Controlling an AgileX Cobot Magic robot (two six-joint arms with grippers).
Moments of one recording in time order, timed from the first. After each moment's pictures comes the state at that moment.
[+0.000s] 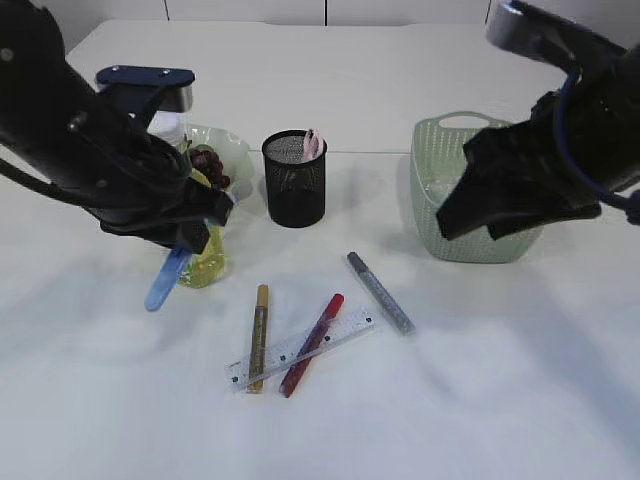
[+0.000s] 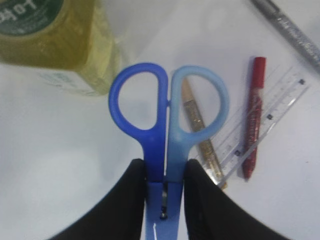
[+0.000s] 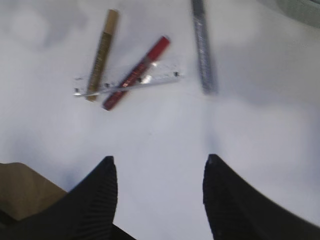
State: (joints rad) left arm -0.55 1.66 -1.16 0.03 0.70 -0.28; right arm 0.25 1.43 -1.12 0.46 0.97 -0.24
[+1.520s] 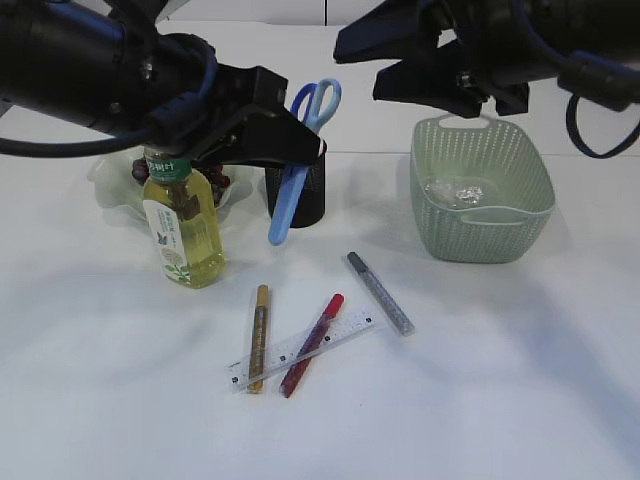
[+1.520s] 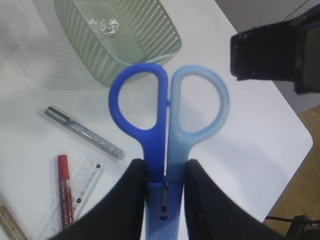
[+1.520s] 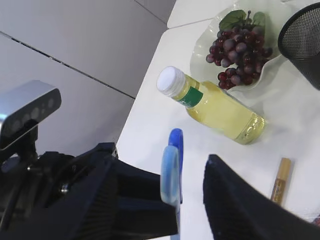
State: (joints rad) left arm -0.55 1.54 -1.15 -0.91 0.56 0.50; right arm 0.27 1.44 -1.12 1.27 0.70 -0.63
